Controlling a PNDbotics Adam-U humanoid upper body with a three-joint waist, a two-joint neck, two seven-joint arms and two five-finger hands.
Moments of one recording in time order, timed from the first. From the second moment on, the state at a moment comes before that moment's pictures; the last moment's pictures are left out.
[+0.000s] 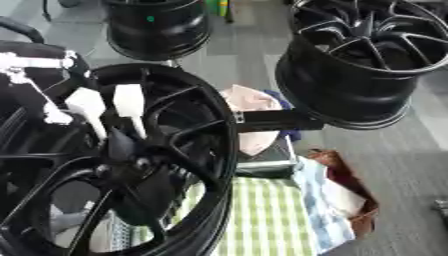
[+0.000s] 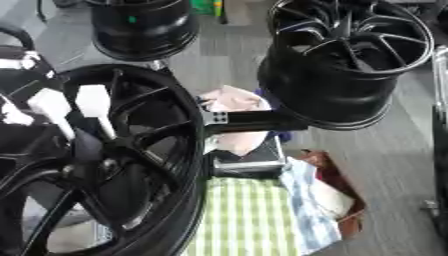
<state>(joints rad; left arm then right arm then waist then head) -0.88 0.90 -0.44 -1.23 -0.23 -0.36 -0.76 -0.75 -0.36 -0.19 -1.56 0.43 0.15 -0.91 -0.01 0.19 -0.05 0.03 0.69</state>
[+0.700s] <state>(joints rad) -0.90 0.90 -0.37 -1.26 -0.18 -0.33 -0.78 -0.74 -0.36 -0.20 -1.57 0.42 0.15 -0.91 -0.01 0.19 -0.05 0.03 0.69</state>
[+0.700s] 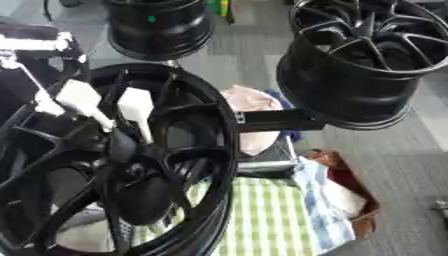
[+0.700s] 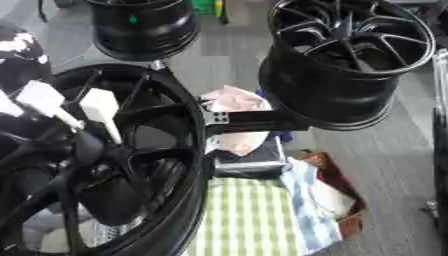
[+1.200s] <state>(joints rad) -0.94 0.93 -0.22 -1.25 -0.14 -0.33 -0.78 -0.73 -0.36 -0.20 -1.57 0.42 0.15 -0.91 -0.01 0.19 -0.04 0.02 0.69</state>
